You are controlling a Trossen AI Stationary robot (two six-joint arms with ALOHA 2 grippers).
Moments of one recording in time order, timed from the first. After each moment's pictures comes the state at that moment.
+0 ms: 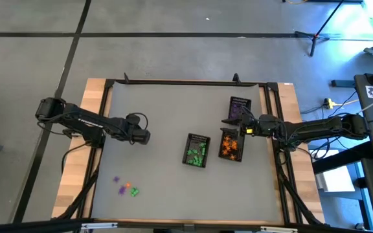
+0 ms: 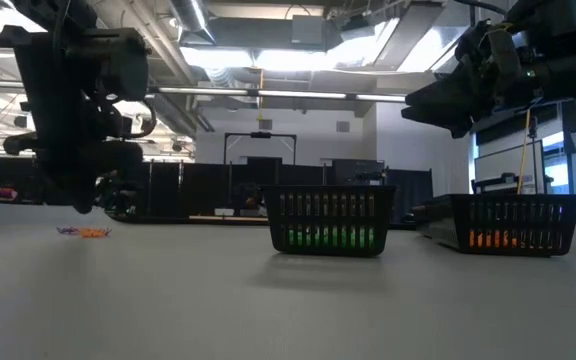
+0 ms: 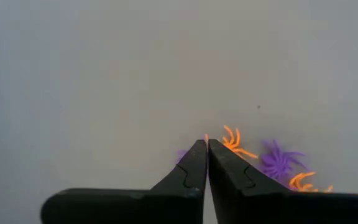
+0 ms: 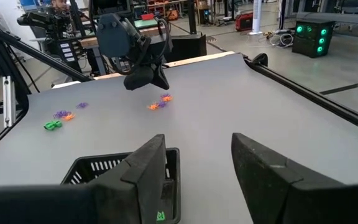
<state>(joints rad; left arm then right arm) -0.05 1.30 0.59 -0.86 -0.50 -1.27 -0.08 0.90 0.20 0.57 0.07 0.14</state>
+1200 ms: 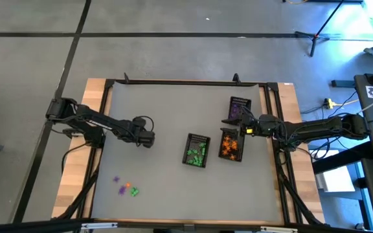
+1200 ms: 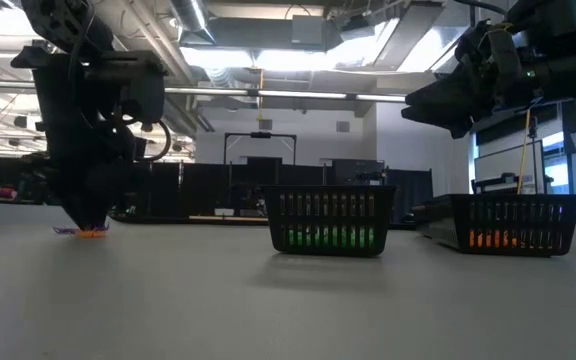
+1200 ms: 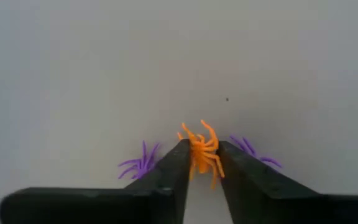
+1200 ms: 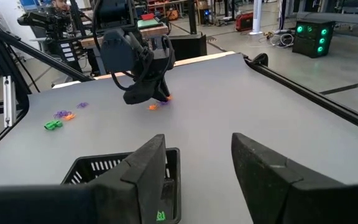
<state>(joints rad) -0.04 1.49 0.59 -0.72 -0.43 -1.19 -0.08 0.90 0.20 0.57 0.07 0.14</state>
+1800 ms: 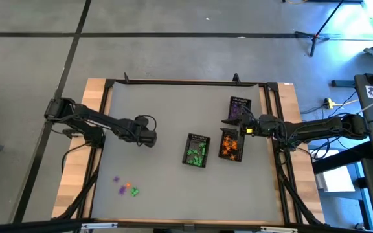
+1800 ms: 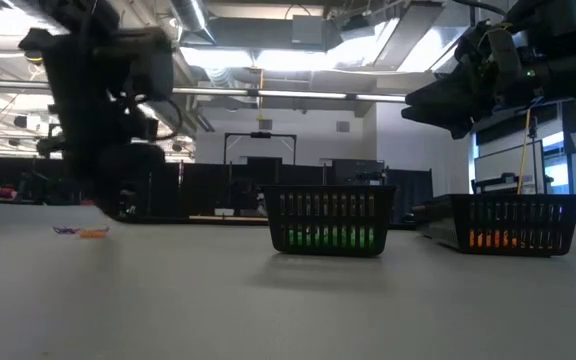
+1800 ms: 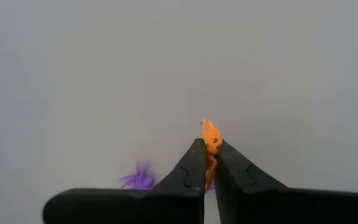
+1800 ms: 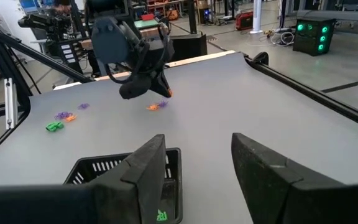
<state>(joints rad) -0.06 1.44 0.68 -0.79 -0.51 -1.14 -0.08 0.90 0.20 0.57 0.07 0.15</state>
